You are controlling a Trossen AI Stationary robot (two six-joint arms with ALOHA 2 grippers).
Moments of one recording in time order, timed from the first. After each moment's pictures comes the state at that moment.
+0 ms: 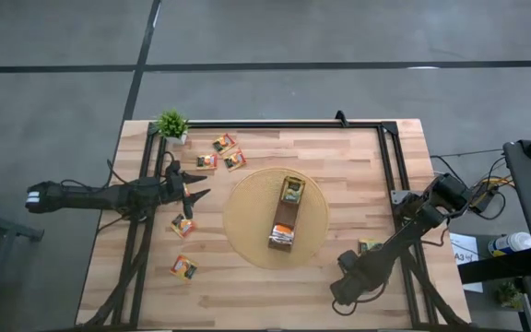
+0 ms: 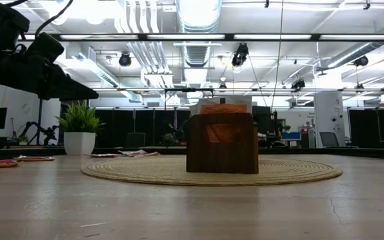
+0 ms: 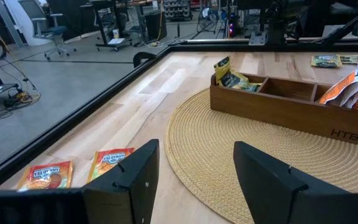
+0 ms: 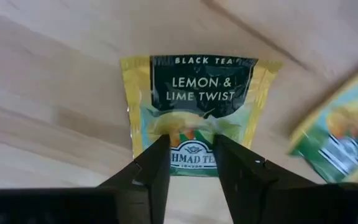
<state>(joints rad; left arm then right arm) 0.03 0.32 0.01 0.07 -0.34 0.03 0.77 1.80 0.99 -0.72 -0.25 1.89</state>
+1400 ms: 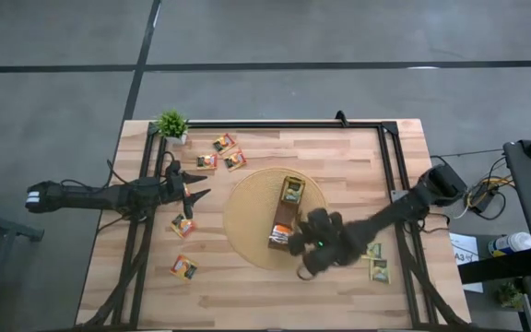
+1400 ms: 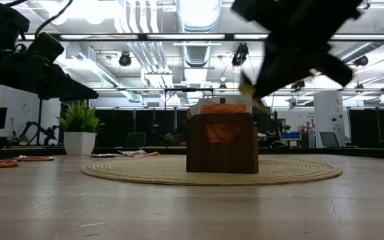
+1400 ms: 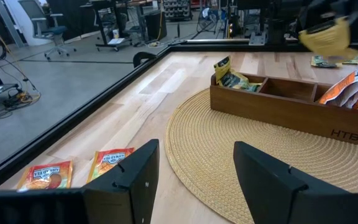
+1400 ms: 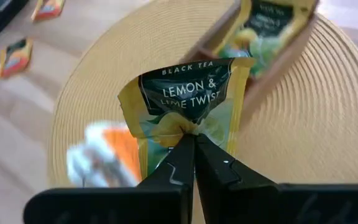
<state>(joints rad) 0.03 0.32 0.01 0.07 -0.34 0.03 0.50 1.74 1.15 -0.67 0.76 1.57</state>
